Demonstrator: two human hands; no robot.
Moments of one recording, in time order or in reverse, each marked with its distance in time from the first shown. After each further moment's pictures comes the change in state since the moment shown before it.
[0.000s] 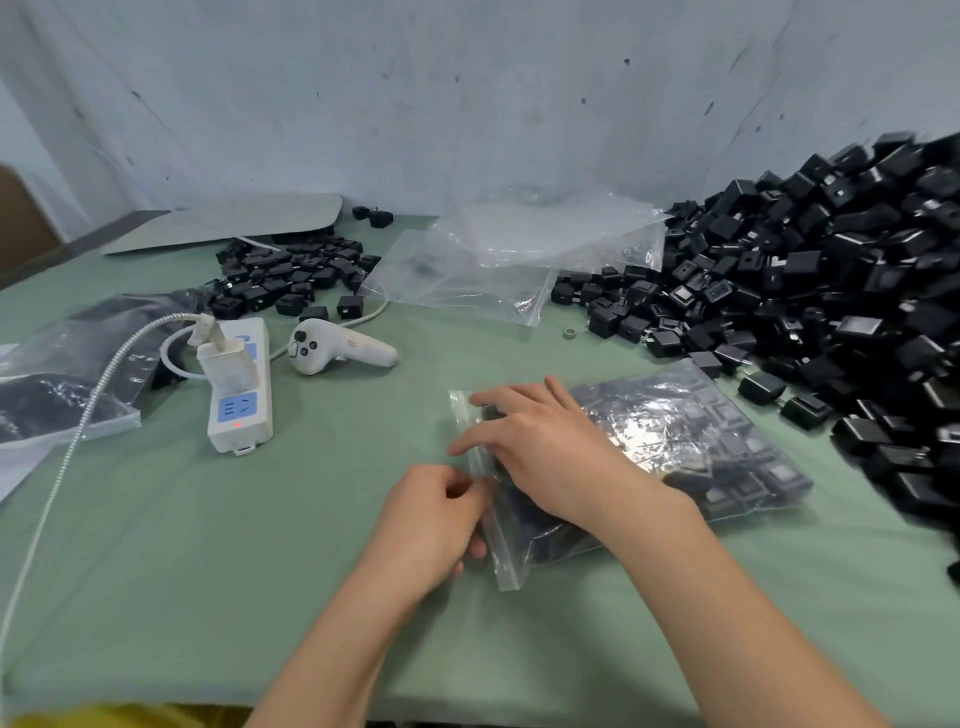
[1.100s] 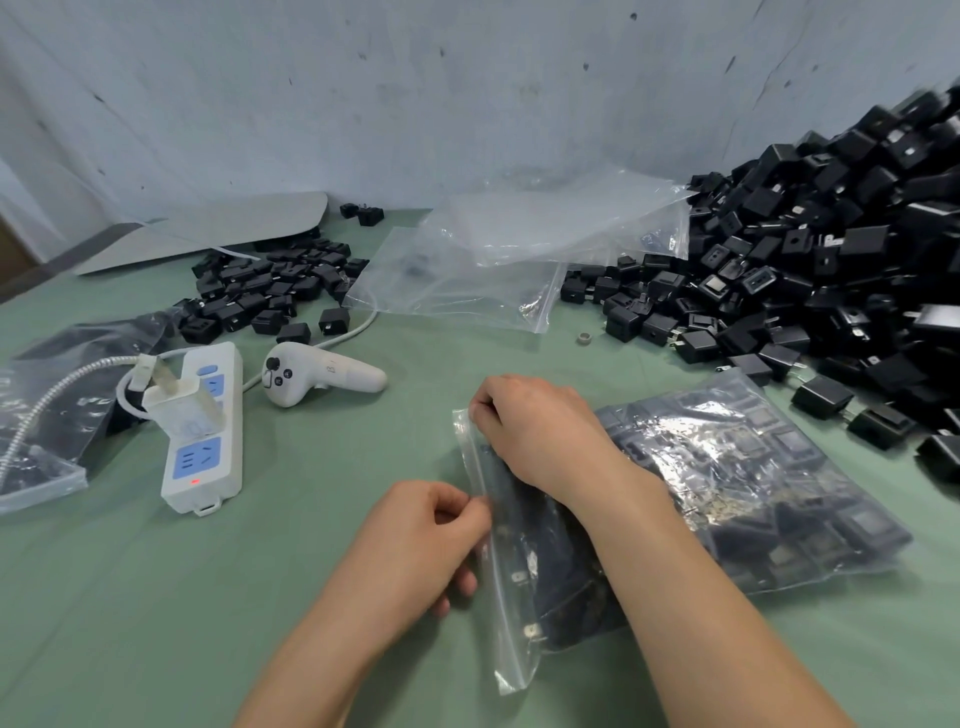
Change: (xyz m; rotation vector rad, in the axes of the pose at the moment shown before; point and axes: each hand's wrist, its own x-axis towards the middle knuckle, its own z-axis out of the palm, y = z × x) left_hand 0.041 0.003 -0.013 0.067 -0.079 -0.053; right_hand 0.074 0.027 0.011 0.105 0.036 0.297
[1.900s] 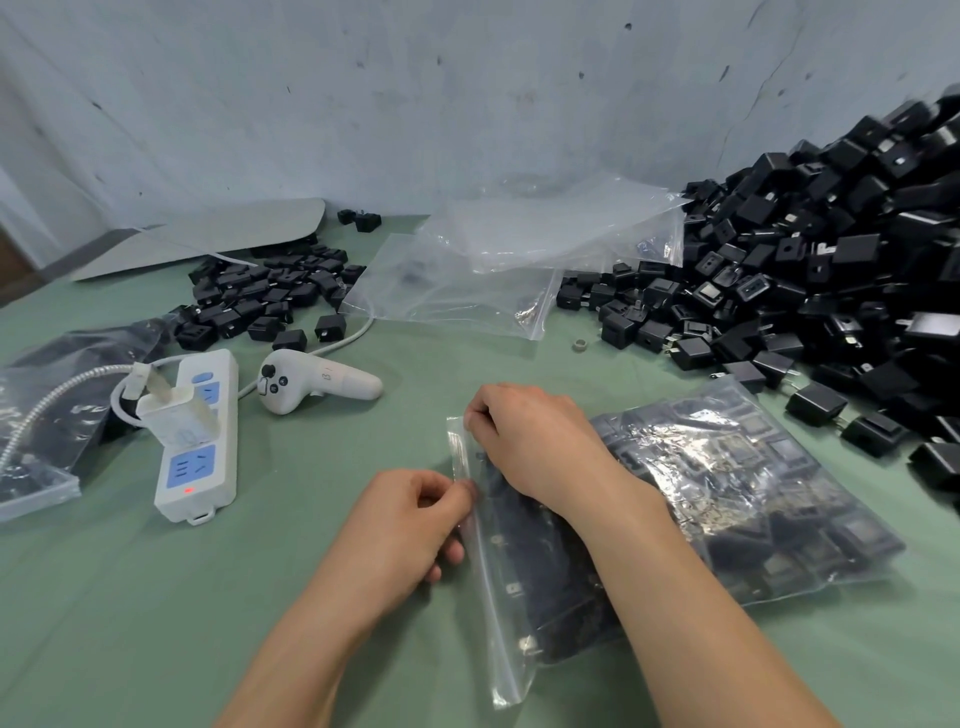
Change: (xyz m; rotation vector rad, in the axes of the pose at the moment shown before) left_hand 0.013 0.004 -0.006 -0.066 0.051 0.010; right_hand 0.000 0.002 0.003 0.011 0.017 -0.013
